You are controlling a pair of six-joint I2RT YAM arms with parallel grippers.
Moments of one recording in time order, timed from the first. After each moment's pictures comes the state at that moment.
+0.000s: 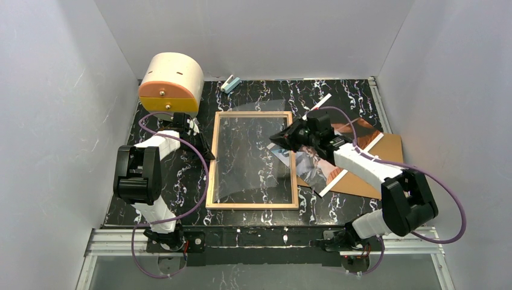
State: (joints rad) left arm -0.08 1.70 0.96 -0.46 0.38 -0.45; right arm 0.54 1.41 0.91 0.00 -0.34 1.36
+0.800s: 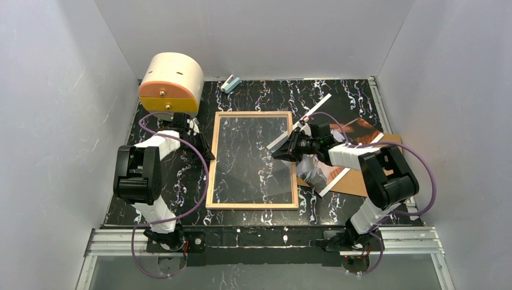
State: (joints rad) left arm -0.08 1.70 0.96 -0.46 0.39 -0.45; right arm 0.41 1.65 0.76 0.22 -0.73 1.01
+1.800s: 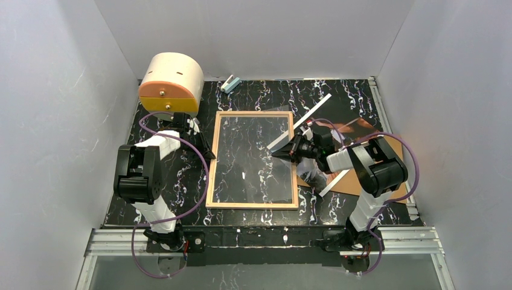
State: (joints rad) left arm -0.08 1.71 0.96 -0.44 0.39 -0.45; right arm 0.38 1.79 0.63 0.67 -0.75 1.15
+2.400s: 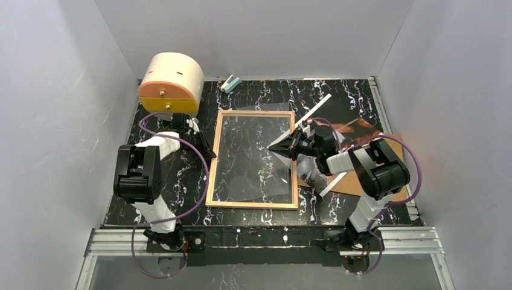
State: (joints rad) left arm -0.07 1.71 0.94 -0.38 0.42 -0.47; right arm 0.40 1.76 0.60 0.91 -0.79 1.43
